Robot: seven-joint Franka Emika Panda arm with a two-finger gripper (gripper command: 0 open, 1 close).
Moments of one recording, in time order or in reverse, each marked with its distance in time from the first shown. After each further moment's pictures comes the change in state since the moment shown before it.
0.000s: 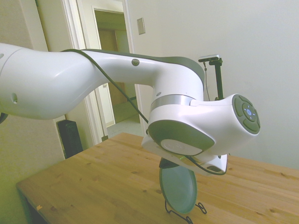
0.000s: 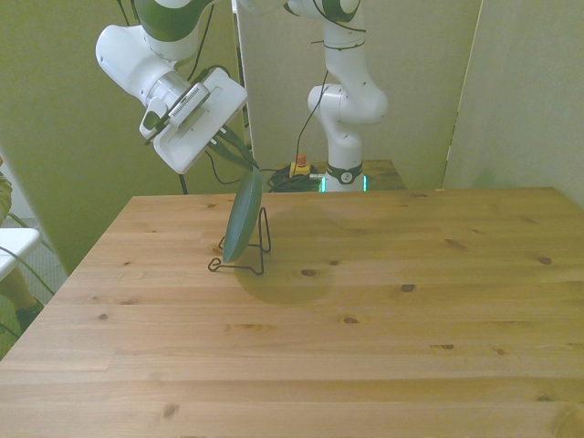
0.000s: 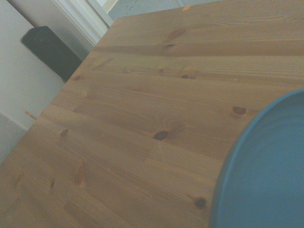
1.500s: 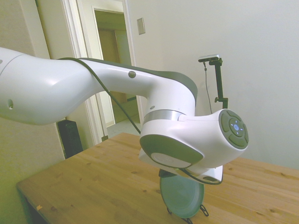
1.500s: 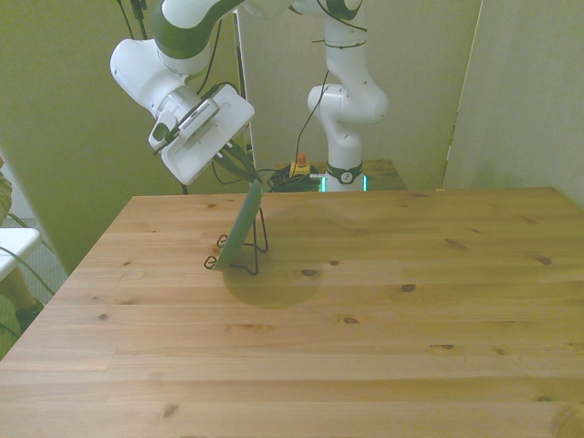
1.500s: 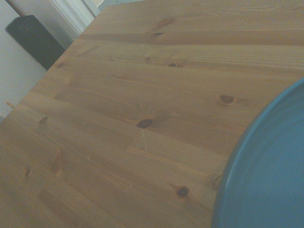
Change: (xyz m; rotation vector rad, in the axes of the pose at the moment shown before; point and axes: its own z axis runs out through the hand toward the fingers) arm -0.010 0.016 0.023 -0.043 0.040 -0.044
